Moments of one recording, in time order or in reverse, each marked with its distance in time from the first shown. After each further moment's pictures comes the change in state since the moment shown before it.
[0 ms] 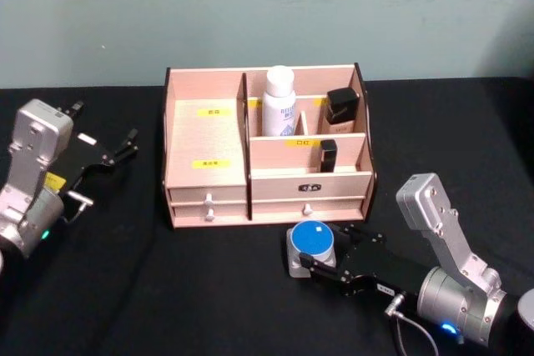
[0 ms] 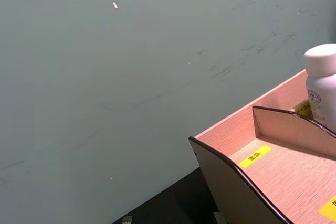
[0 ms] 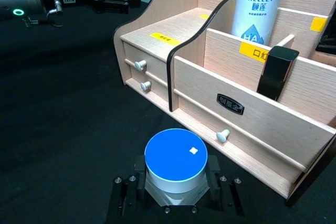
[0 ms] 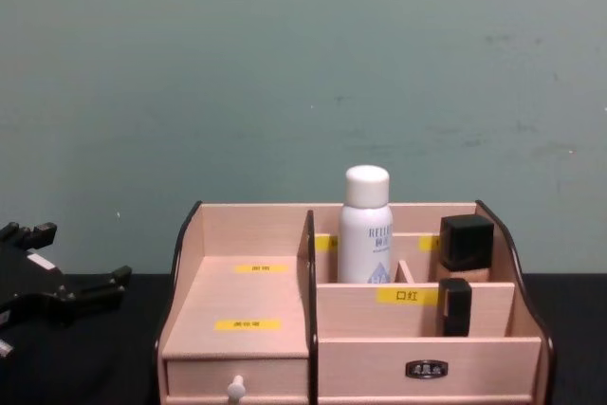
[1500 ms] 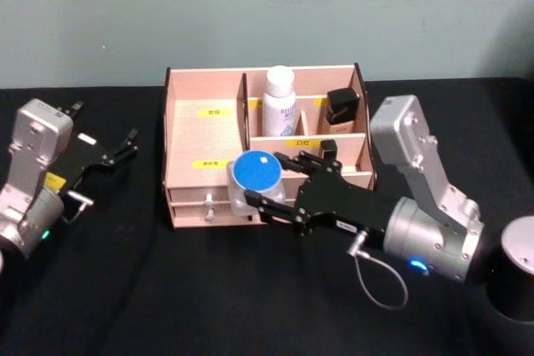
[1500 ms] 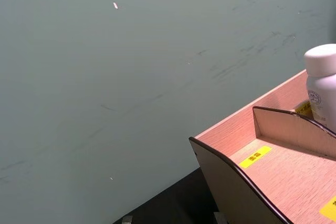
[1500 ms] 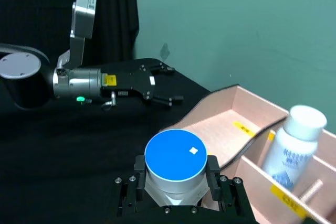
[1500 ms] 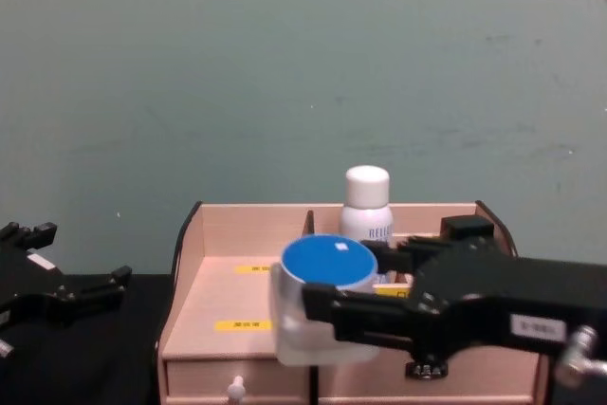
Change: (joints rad) left arm 0.000 0.000 0.000 0.000 0.000 0.000 0.000; right arm 0.152 -0.008 -0.064 -0.146 0.016 0.027 0.042
